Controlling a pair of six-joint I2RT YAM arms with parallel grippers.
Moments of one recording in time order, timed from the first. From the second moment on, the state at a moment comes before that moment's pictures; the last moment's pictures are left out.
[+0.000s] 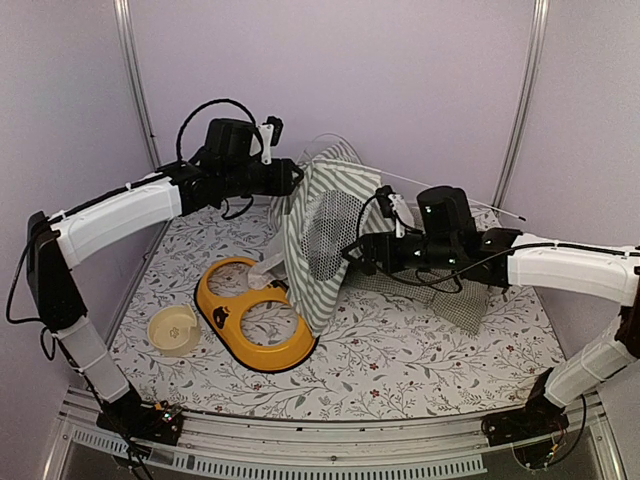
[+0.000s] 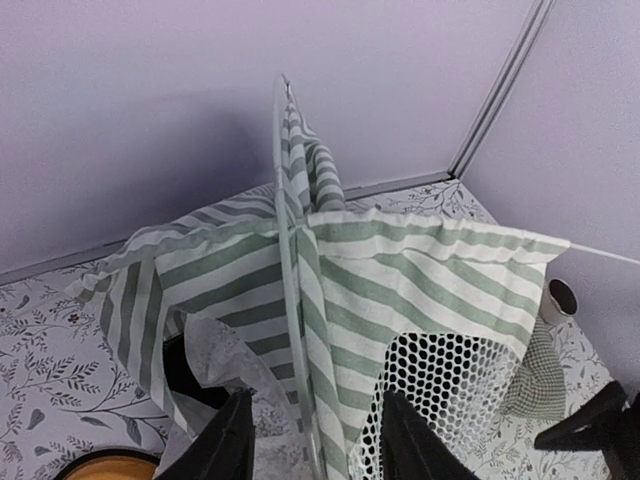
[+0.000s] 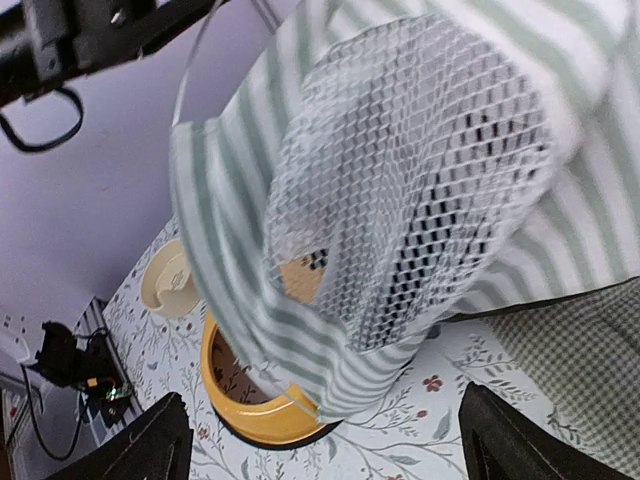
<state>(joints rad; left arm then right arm) -0.66 1.69 1.56 -0.24 -0.07 -0.28 0.85 1.44 1.05 -0.06 -0.11 0.44</state>
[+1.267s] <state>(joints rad) -0.65 1.82 1.83 -0.33 -0.28 -0.25 0.63 1.46 1.06 0.02 0.06 0.59</state>
